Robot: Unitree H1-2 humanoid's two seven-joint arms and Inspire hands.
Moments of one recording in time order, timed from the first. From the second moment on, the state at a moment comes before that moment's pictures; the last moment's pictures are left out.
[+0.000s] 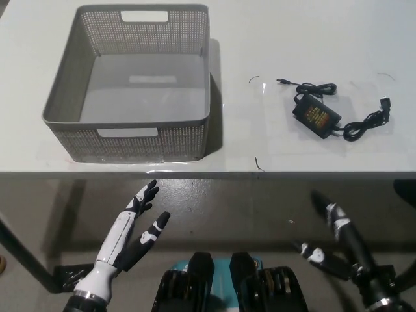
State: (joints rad) left_arm -0.09 0.17 -0.12 0.05 0.21 -0.17 -0.04; right_arm -0.07 -0.18 0.08 0.11 -0.06 -0.29 0.09
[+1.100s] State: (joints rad) left_arm -0.09 0.17 -0.12 0.05 0.23 -0.20 -0.04; right_arm -0.83 -0.47 0.17 0.08 -0.53 0.22 0.21
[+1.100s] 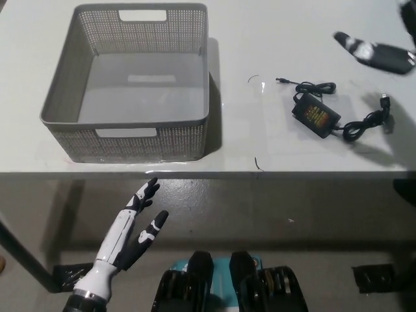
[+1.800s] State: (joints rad) left_arm 0.01 0.17 -0.12 0.01 0.25 -0.21 -0.04; right_arm -0.96 -0.46 0.42 0.55 -0.65 0.27 0.29
